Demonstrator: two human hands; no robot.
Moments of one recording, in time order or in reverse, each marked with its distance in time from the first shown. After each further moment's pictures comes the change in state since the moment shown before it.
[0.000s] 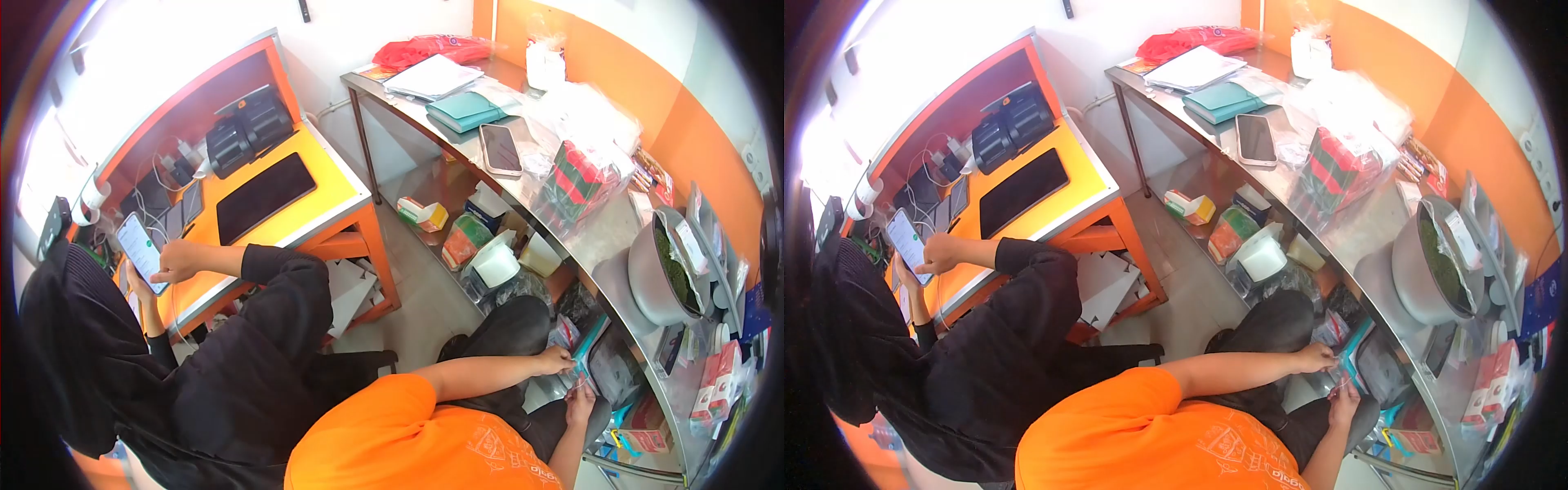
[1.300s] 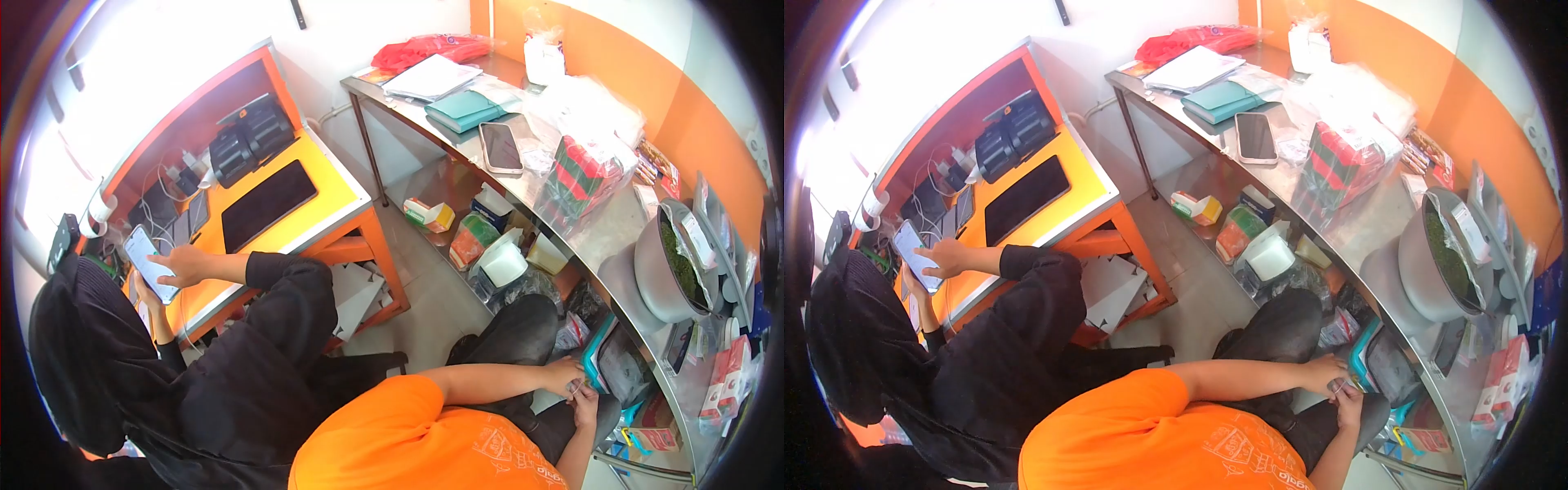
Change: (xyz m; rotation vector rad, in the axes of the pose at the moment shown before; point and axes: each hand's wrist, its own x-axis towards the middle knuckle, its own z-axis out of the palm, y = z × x) left_hand -0.041 0.024 0.013 0.823 -0.184 0.596; right_hand -0.014 -0.010 0.010 -0.212 -0.132 0.124
